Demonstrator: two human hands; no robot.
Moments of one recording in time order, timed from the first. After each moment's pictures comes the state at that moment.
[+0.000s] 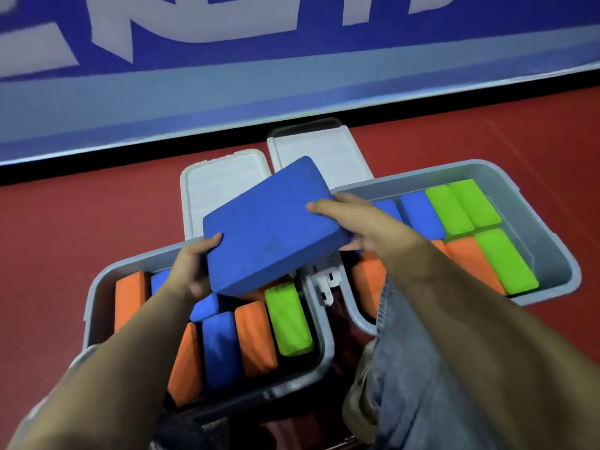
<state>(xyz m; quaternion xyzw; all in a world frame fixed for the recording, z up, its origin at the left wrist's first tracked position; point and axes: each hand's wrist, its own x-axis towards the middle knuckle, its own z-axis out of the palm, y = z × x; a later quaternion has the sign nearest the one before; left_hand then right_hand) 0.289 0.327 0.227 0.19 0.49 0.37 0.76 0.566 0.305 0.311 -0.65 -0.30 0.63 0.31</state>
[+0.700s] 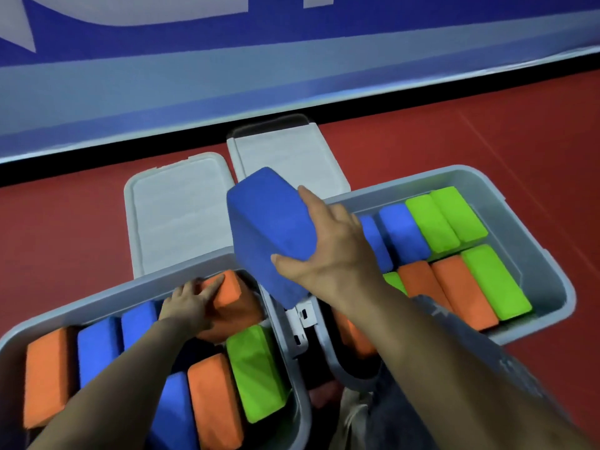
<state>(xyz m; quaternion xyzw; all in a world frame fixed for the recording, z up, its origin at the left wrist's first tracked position) 0.315 0.400 0.090 0.74 0.60 -0.26 0.15 0.583 0.332 0.293 -0.73 -0.60 0.24 0.23</state>
